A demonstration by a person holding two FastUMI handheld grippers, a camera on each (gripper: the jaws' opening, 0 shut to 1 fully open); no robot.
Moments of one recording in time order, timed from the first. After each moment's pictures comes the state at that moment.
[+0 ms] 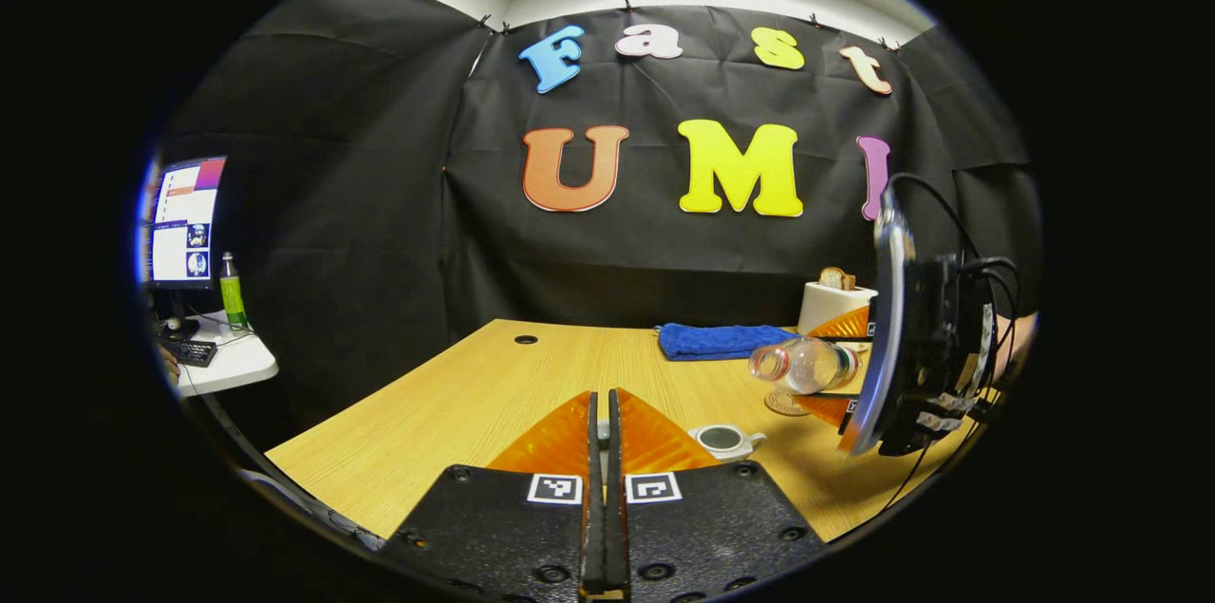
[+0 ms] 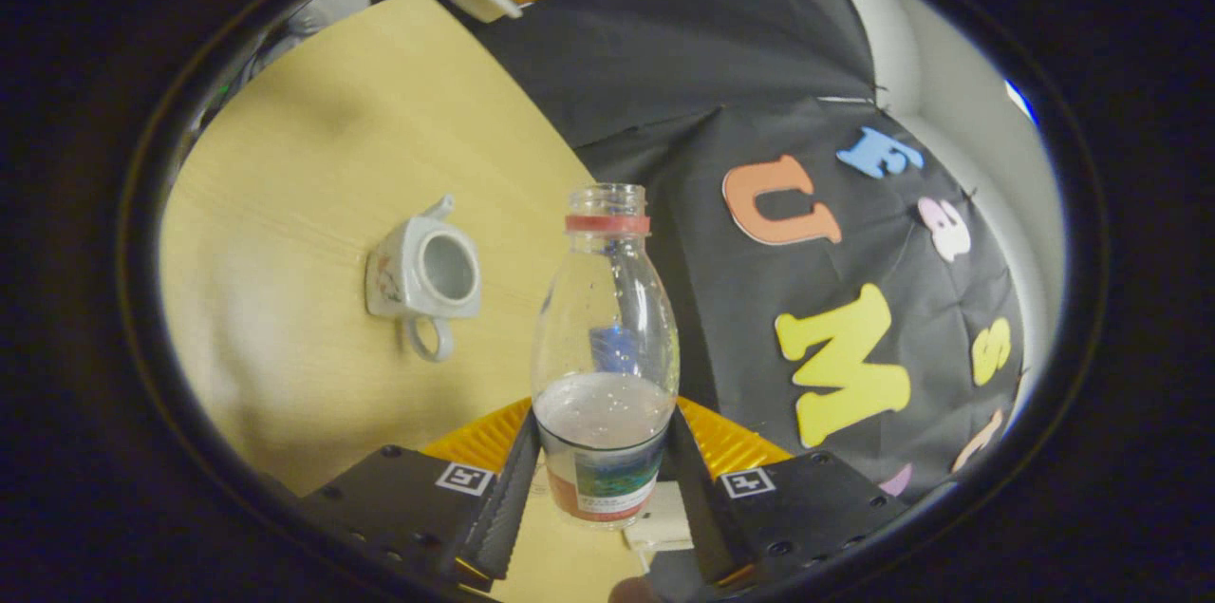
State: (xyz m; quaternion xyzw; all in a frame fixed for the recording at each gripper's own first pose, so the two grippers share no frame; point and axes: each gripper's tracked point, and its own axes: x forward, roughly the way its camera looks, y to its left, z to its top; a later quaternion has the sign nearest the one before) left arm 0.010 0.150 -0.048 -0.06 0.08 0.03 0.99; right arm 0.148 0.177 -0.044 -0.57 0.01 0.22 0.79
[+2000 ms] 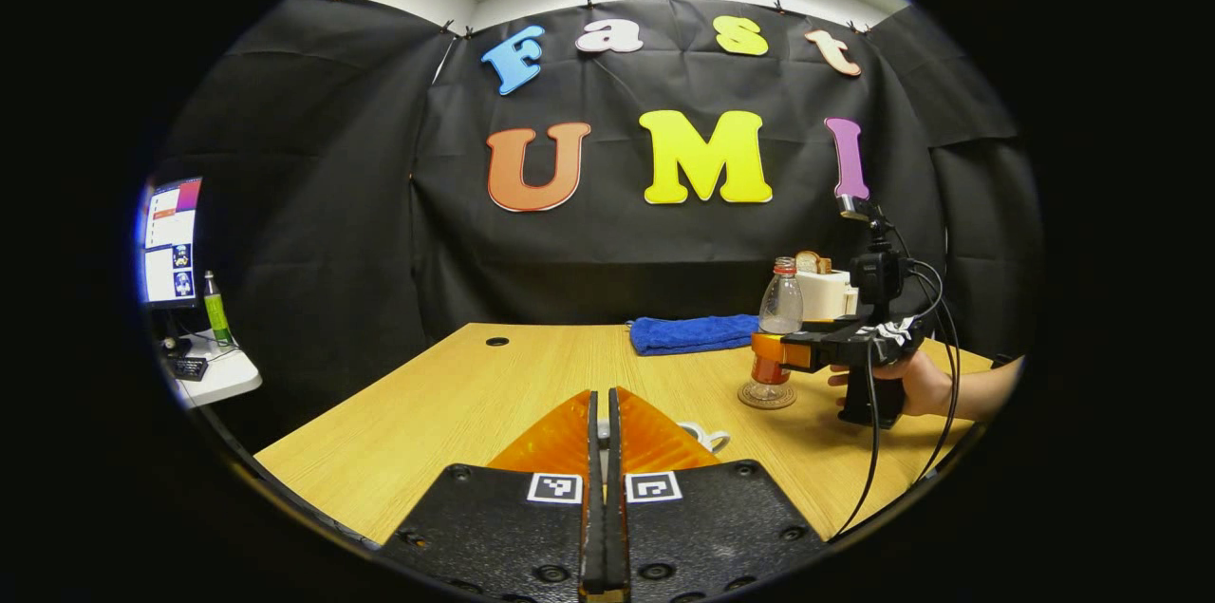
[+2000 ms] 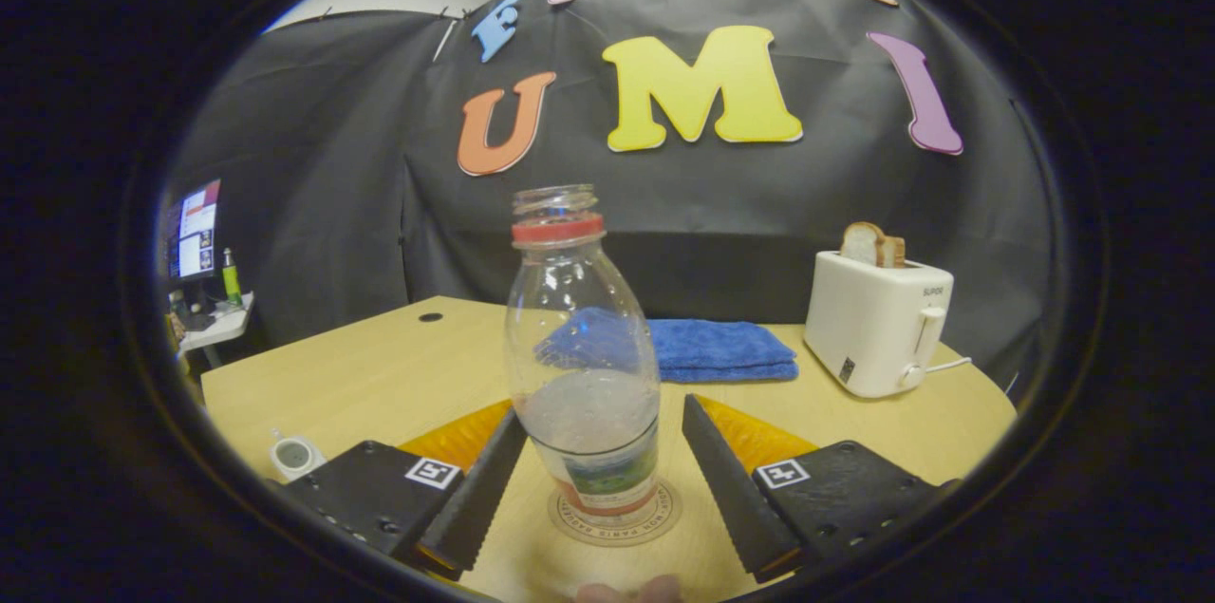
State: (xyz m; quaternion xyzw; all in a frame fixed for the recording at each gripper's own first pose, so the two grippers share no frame) left arm 0.023 0.101 -0.056 -0.03 0.08 0.00 1.00; right arm 0.265 0.107 -0.082 -0.03 0.13 0.16 0.98
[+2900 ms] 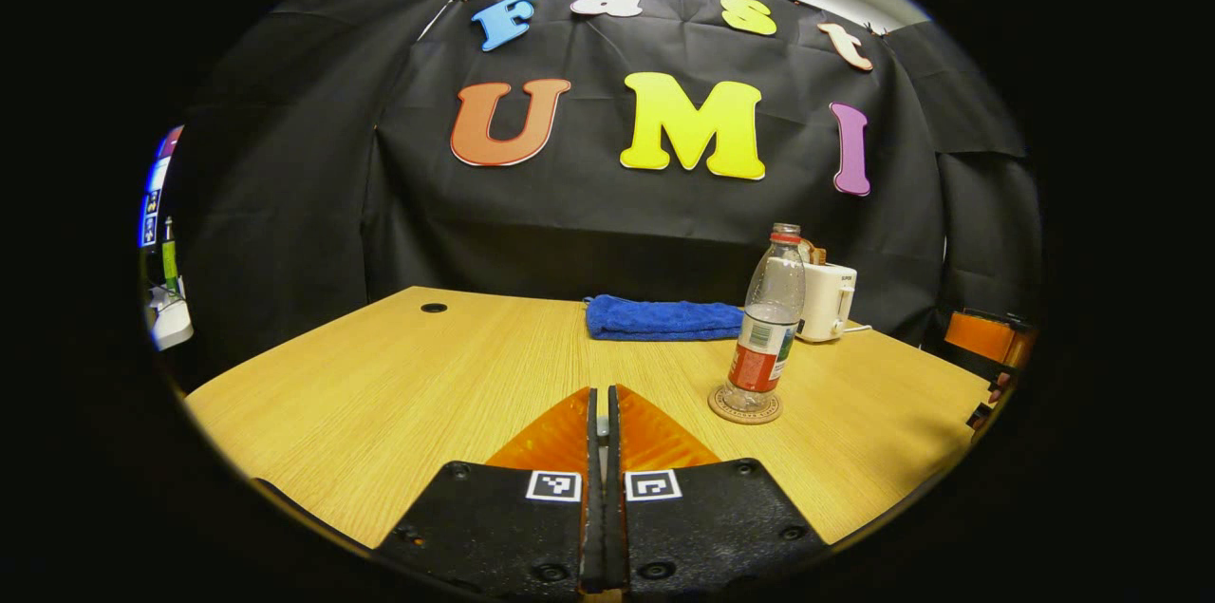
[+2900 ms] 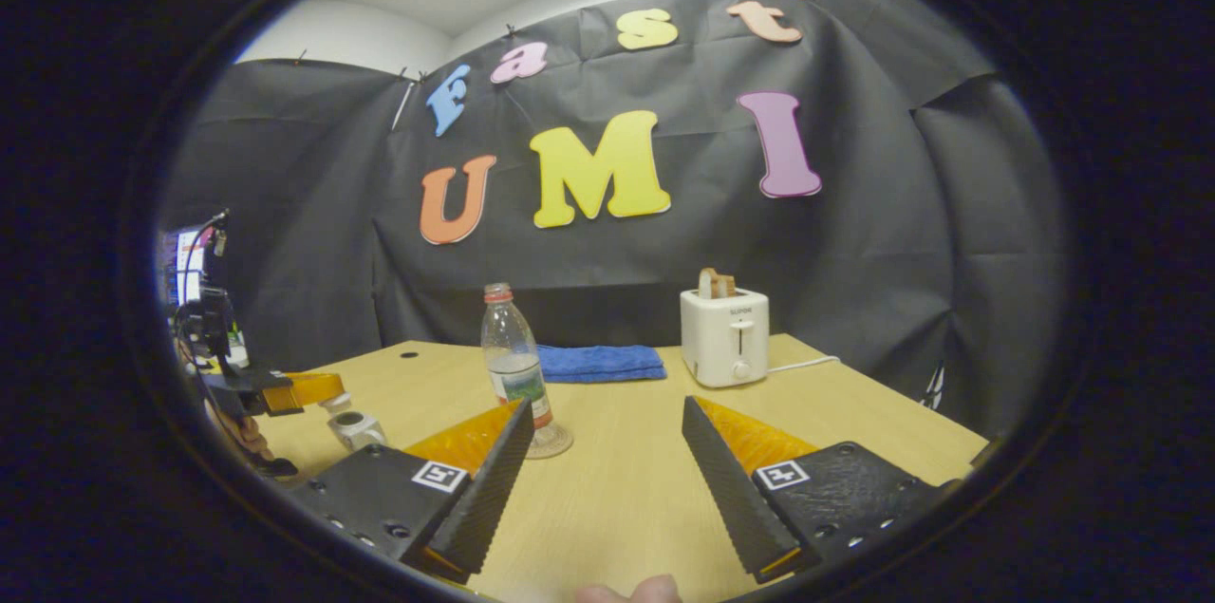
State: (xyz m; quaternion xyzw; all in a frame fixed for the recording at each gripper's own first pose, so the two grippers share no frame) left arm 0.111 0.041 -0.114 -0.08 0.11 -0.03 0.99; right arm 0.091 -0.040 -0.025 0.02 0.04 0.07 1.00
